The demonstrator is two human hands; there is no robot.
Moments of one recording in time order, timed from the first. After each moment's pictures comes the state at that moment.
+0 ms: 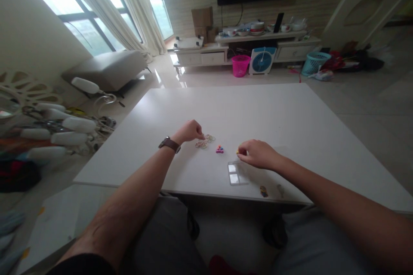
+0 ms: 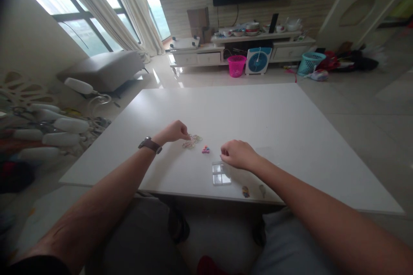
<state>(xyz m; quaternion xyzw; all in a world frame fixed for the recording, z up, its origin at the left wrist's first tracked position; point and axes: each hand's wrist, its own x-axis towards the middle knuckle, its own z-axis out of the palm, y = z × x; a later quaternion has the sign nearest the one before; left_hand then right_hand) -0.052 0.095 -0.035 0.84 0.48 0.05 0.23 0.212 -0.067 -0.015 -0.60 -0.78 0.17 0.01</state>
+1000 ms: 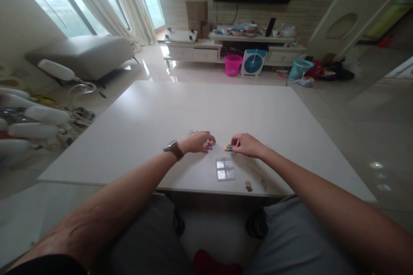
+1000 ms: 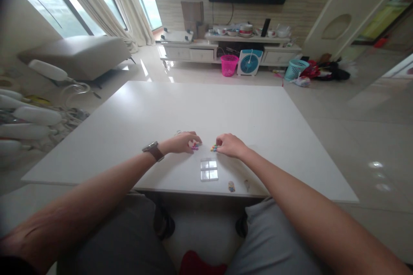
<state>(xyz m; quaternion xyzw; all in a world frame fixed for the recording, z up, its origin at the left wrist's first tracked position) -0.004 0.042 -0.058 0.93 0.28 0.01 0.24 0.238 -0.041 -0.042 -0.62 -0.75 0.23 0.05</state>
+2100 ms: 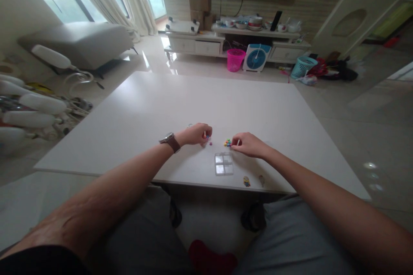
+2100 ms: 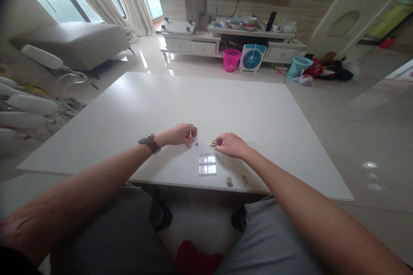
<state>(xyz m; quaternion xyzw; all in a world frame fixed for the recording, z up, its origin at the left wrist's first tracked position) -0.006 0.049 -0.059 0.92 0.31 0.04 0.25 0.241 -0.054 -0.042 -0.60 -0.76 0.24 0.07</state>
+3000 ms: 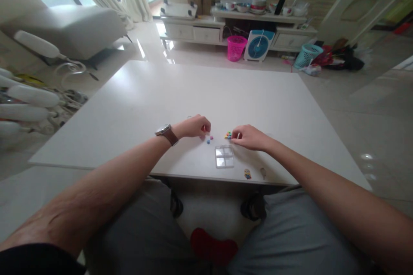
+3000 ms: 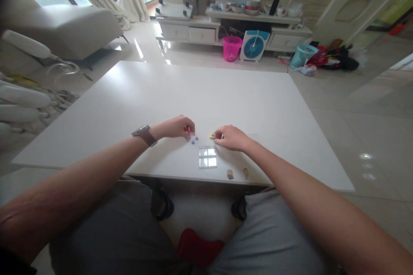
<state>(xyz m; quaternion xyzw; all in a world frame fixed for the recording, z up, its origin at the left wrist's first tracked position) -0.009 0.053 -0.057 0.92 0.29 0.00 0.27 0.236 -0.056 -0.033 -0.59 -0.76 0.26 0.05</state>
